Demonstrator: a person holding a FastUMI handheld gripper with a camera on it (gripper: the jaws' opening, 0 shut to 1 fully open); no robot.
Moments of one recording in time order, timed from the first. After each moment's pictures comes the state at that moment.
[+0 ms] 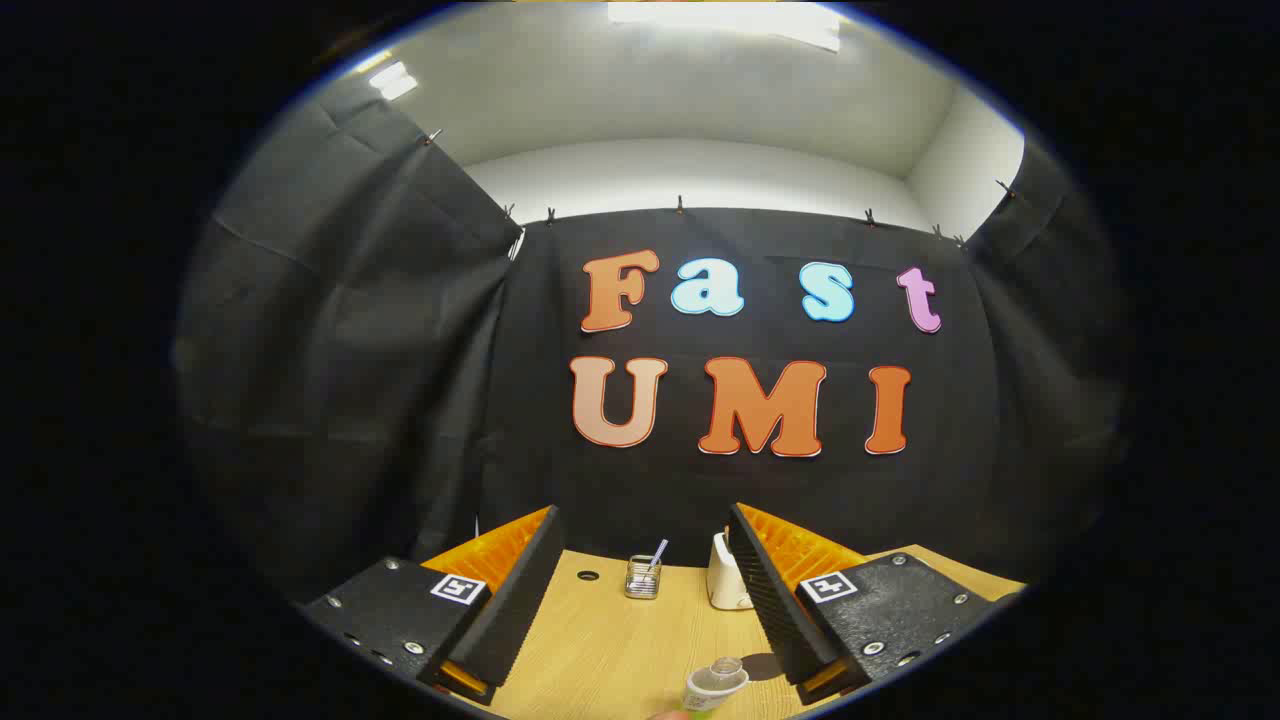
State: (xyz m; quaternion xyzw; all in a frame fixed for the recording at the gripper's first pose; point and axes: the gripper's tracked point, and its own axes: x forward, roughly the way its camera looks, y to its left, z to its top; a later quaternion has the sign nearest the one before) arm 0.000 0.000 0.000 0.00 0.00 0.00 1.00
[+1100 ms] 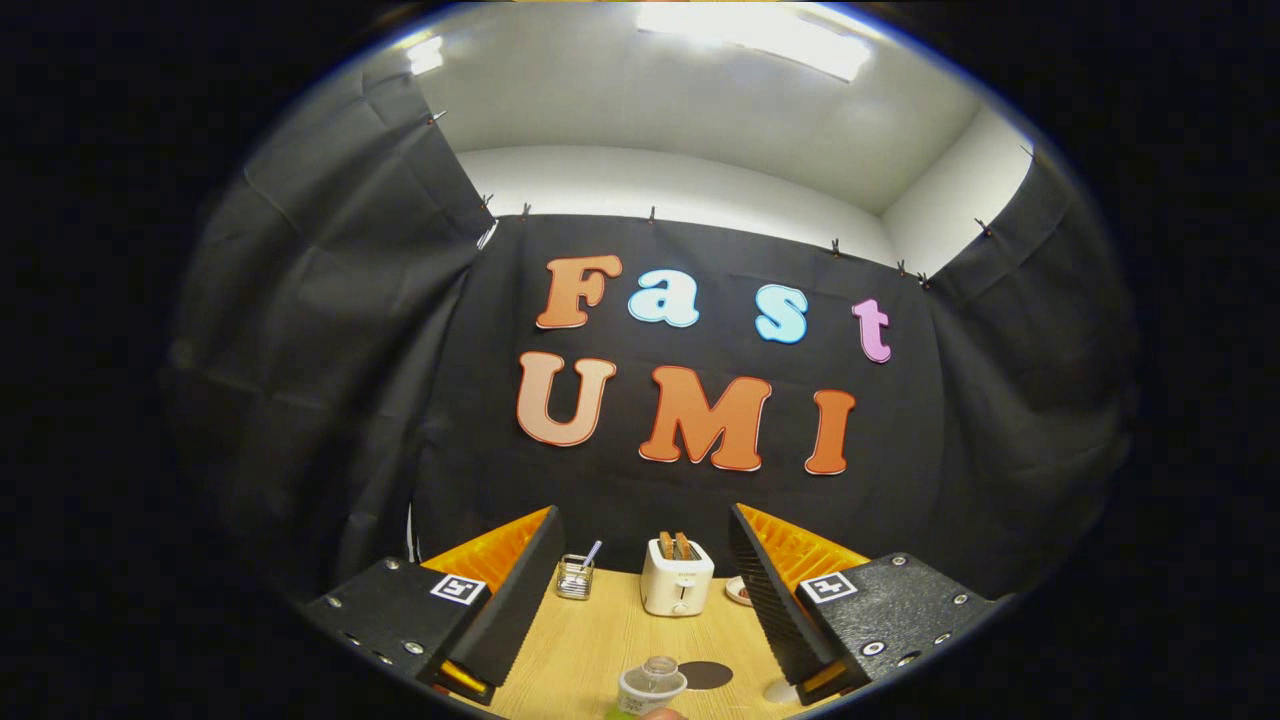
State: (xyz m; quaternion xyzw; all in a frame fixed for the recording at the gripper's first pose) arm -0.004 -0.044 -0.041 -0.04 -0.03 -0.08 1.00
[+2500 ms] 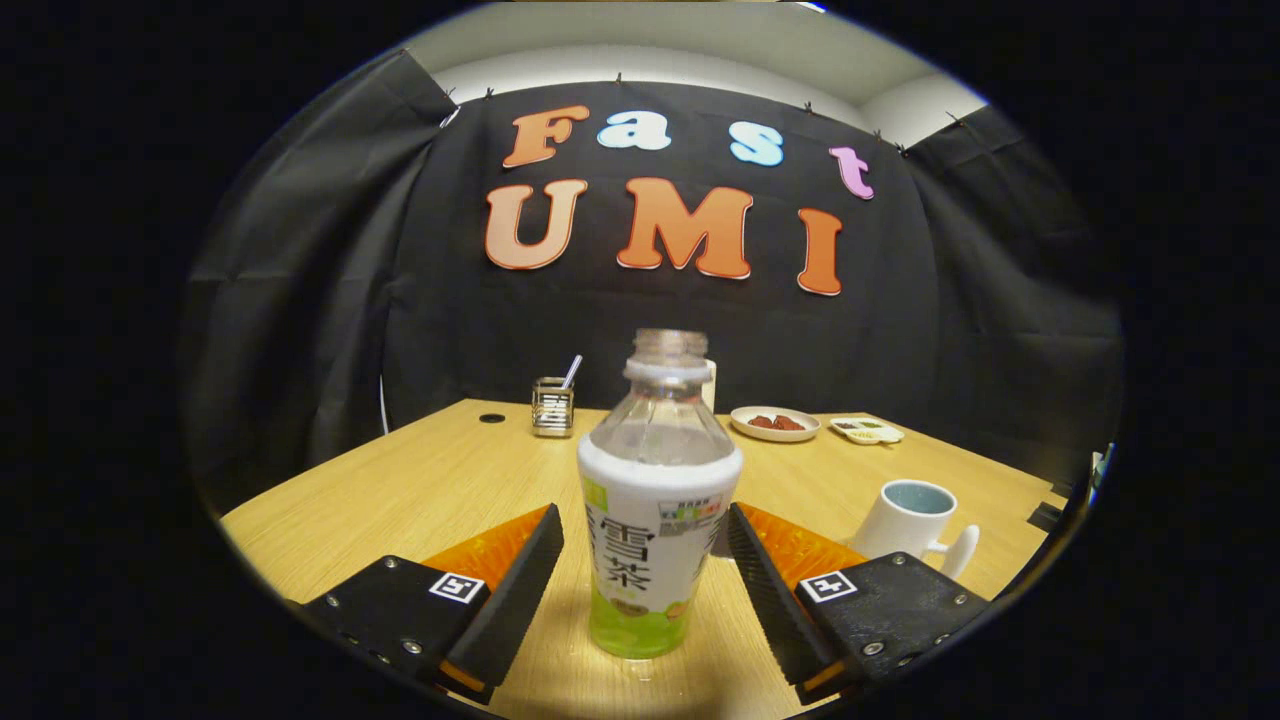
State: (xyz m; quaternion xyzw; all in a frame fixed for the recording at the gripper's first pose) arm -0.011 -0.052 -0.316 0.00 0.19 -0.11 0.98
